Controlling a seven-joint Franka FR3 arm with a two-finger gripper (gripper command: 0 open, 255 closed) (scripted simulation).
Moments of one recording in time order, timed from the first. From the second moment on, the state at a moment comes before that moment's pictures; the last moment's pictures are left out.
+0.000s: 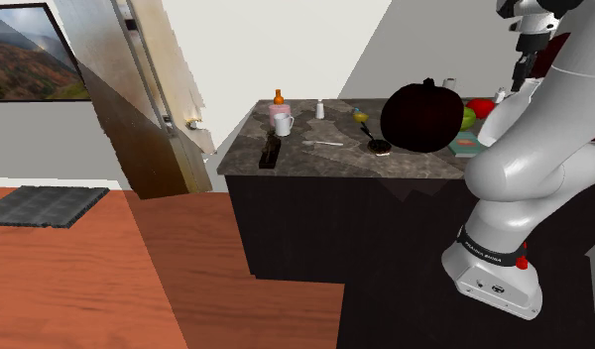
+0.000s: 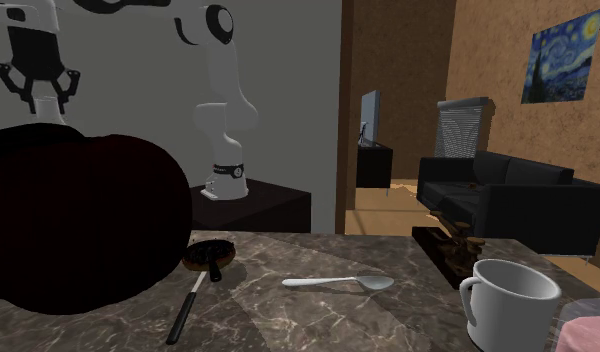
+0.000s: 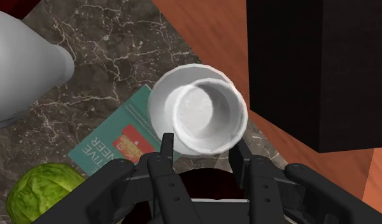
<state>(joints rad) -0.69 -0.01 -0.68 -1.86 -0.12 1.83 -1.21</state>
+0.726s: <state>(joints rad) -0.70 0.02 -0.69 -1.98 -0.11 1.97 -1.21</state>
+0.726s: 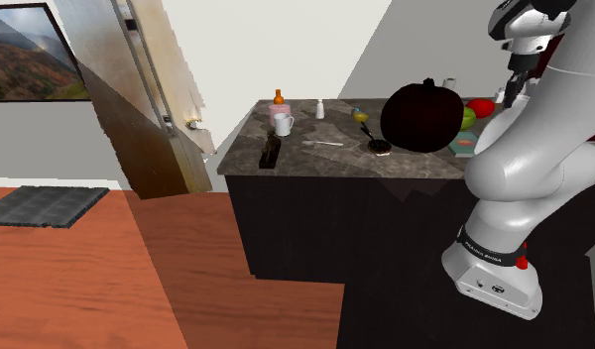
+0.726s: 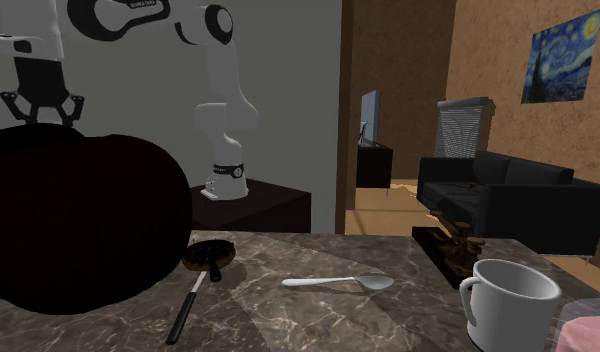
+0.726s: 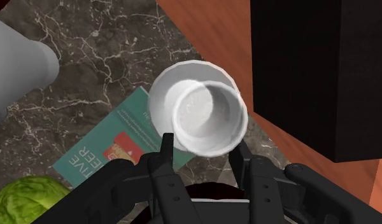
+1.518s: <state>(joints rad) -0.70 0.05 -0.69 -2.03 -0.09 2.04 -1.22</state>
